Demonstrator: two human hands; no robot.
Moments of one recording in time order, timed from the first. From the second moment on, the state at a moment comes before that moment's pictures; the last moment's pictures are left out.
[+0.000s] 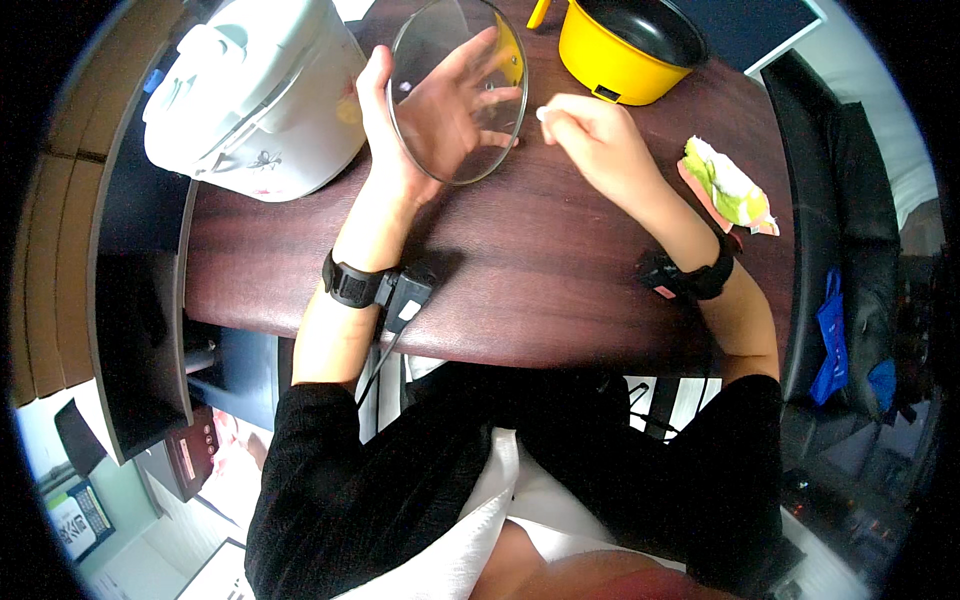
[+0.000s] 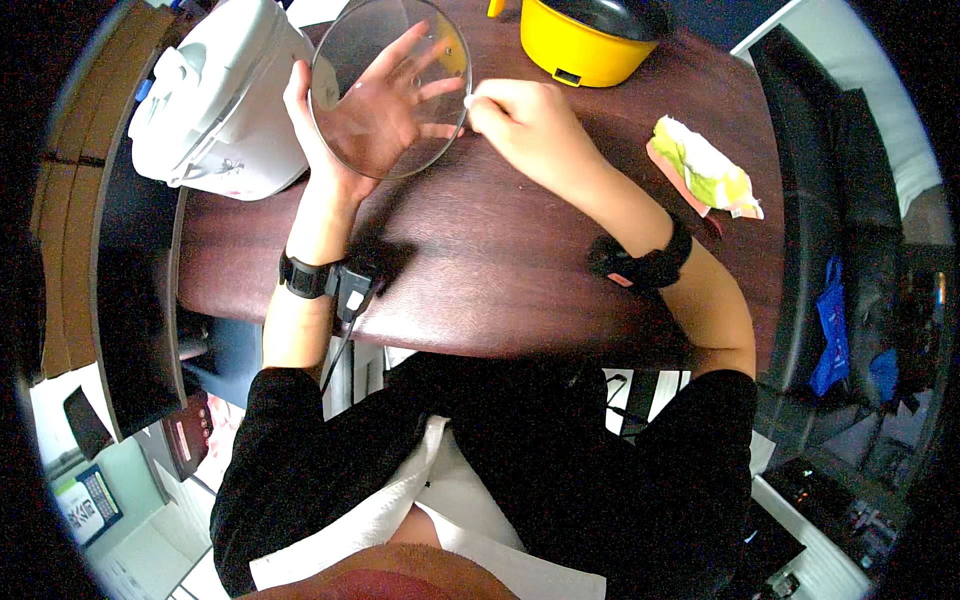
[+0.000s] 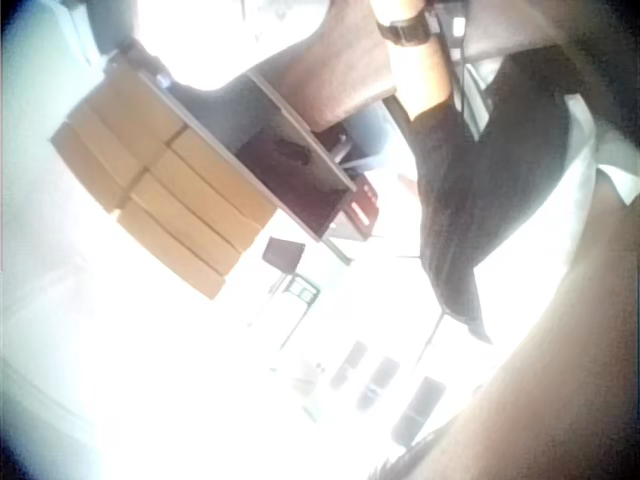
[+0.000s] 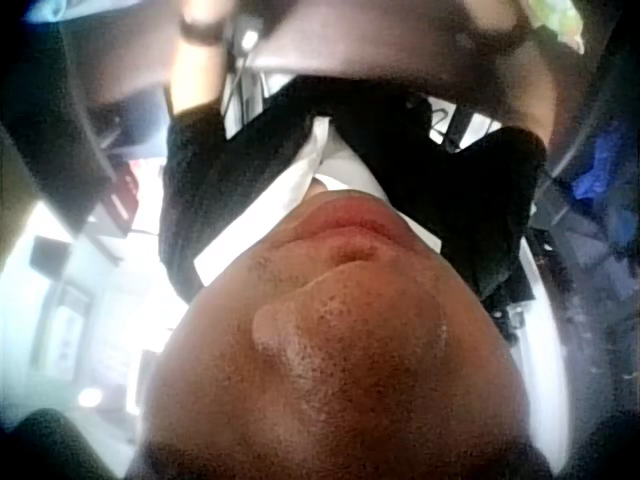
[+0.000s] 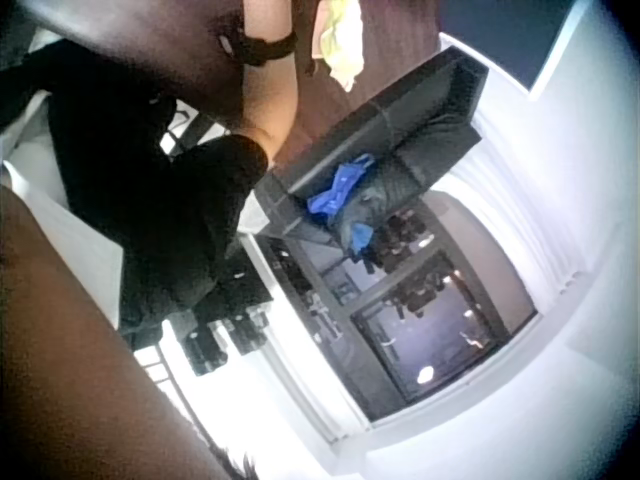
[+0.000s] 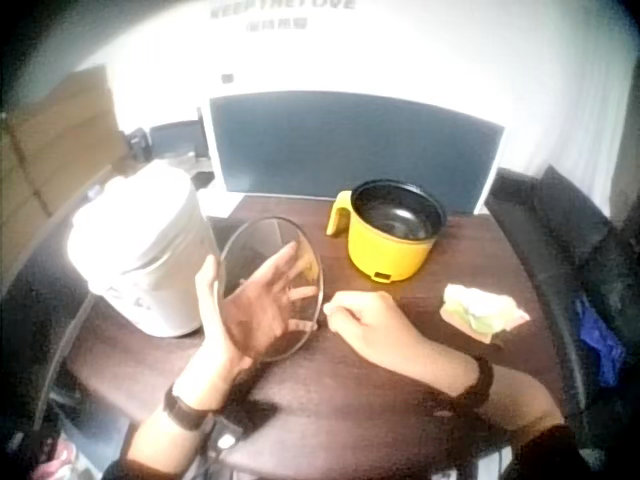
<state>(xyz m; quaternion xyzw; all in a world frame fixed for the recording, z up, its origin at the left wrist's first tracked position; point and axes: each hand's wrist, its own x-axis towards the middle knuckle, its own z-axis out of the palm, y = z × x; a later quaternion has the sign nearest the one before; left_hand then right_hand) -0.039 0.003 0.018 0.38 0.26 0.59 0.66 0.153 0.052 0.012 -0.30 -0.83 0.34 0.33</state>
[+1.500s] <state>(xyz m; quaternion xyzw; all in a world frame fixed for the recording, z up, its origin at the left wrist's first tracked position) -0.045 0.006 0.009 0.19 -0.04 0.57 0.79 0.136 0.059 0.001 -0.19 -0.51 0.77 0.32</state>
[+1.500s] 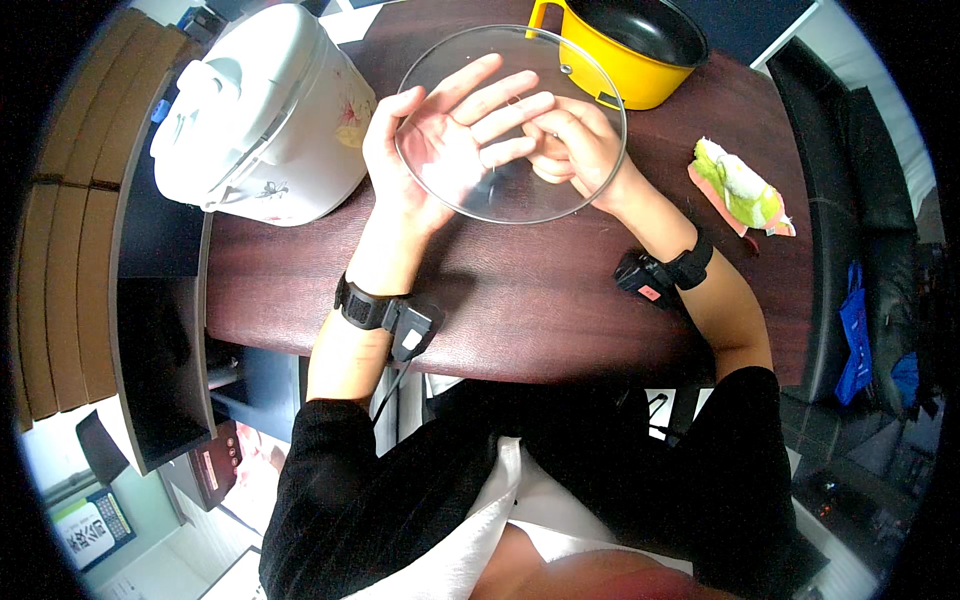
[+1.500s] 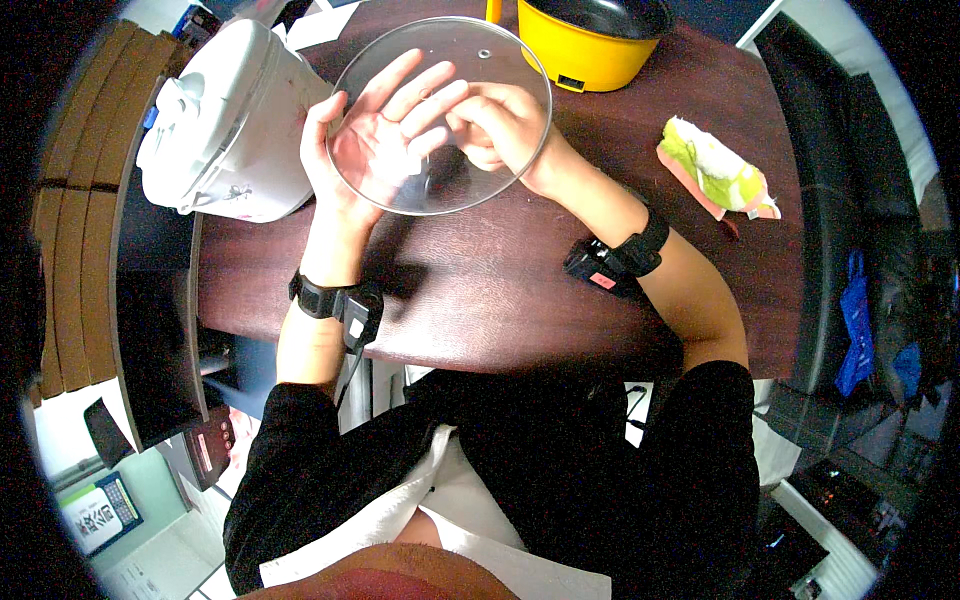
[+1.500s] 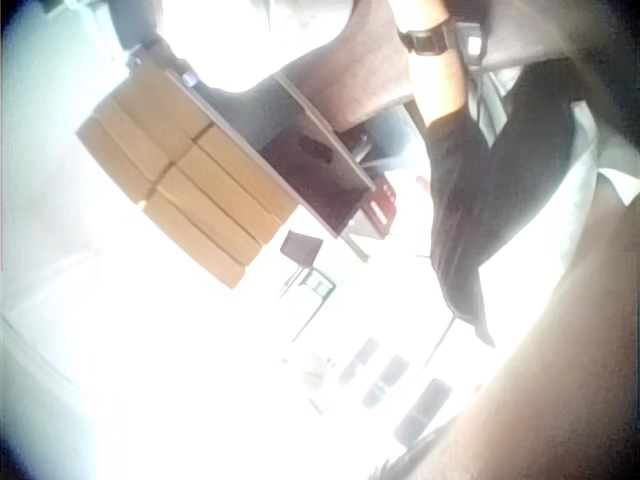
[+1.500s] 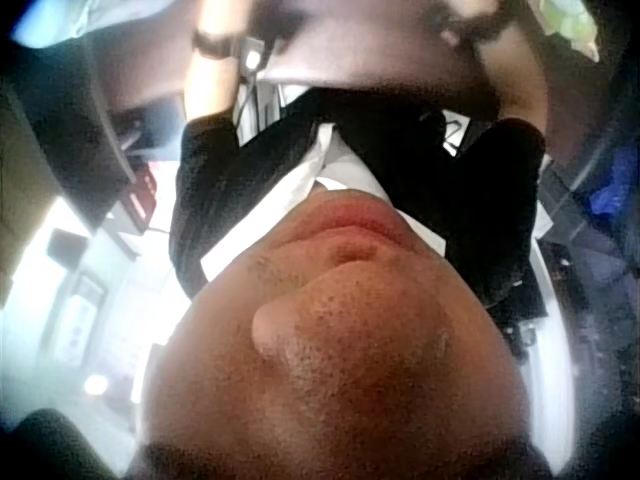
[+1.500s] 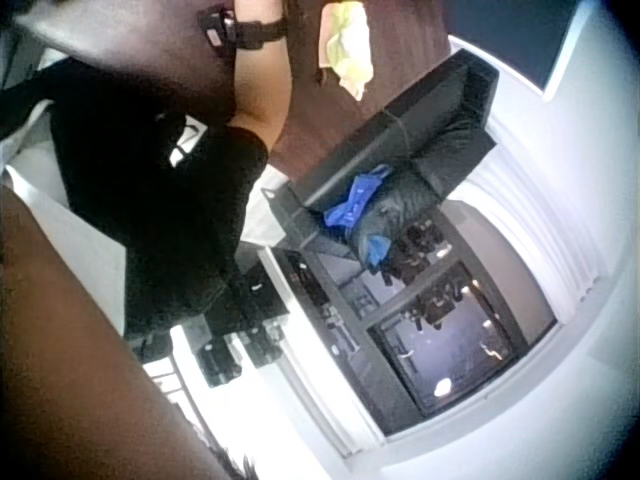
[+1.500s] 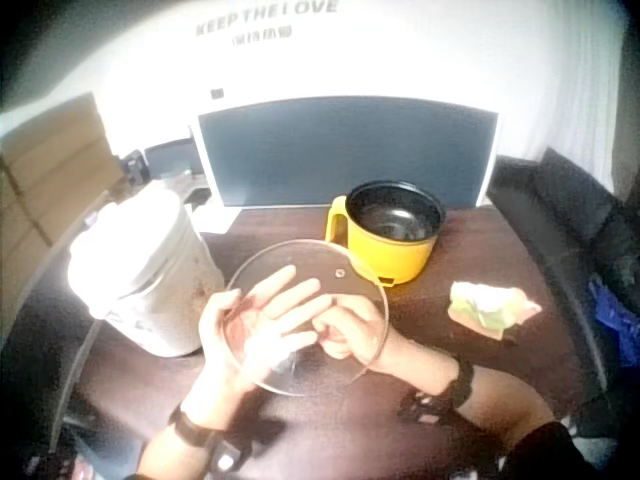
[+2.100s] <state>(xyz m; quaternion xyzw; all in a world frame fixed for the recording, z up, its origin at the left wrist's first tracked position) -0.049 0.002 0.016 0.32 0.11 0.56 0.76 0.149 0.054 0.027 -0.06 -0.59 0.74 0.31</state>
